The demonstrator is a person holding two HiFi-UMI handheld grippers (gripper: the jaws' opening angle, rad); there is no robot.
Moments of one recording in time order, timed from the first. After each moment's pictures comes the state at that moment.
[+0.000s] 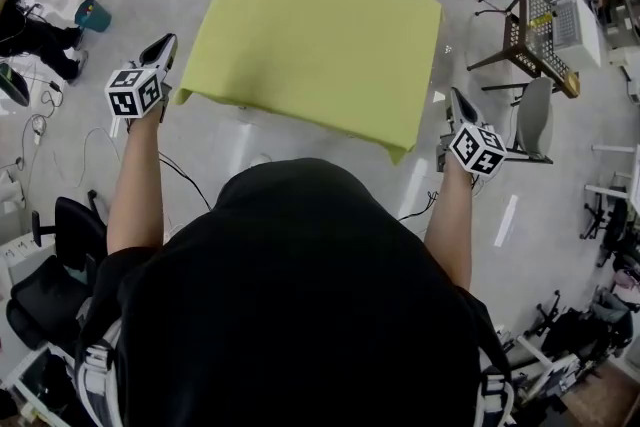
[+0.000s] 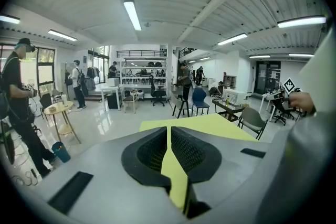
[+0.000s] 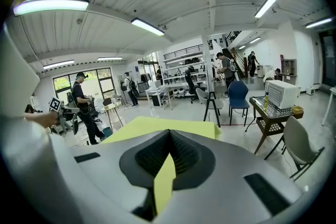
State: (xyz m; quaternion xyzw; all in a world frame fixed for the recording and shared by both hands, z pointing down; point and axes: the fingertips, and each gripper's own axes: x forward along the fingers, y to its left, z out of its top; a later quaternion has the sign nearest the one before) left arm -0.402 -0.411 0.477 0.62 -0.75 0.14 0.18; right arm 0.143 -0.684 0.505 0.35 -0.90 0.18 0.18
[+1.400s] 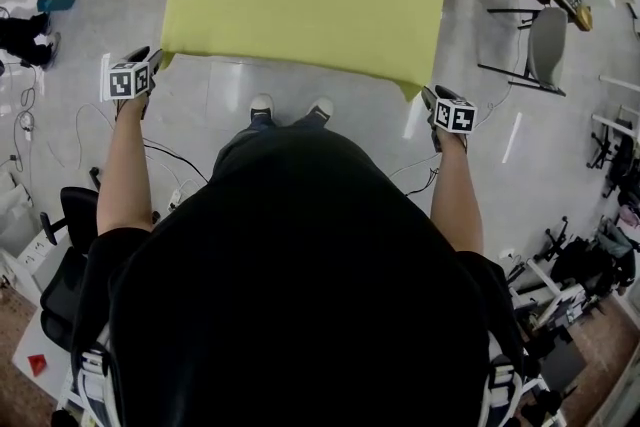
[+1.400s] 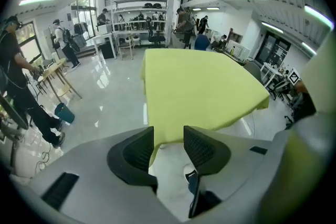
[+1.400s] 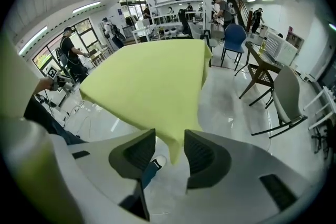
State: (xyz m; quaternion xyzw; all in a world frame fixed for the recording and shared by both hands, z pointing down) left arm -0.474 -0.344 0.759 0.57 -0.65 0.31 0.40; right arm 0.226 -0.609 0.804 0.32 -0.77 0.28 0.47
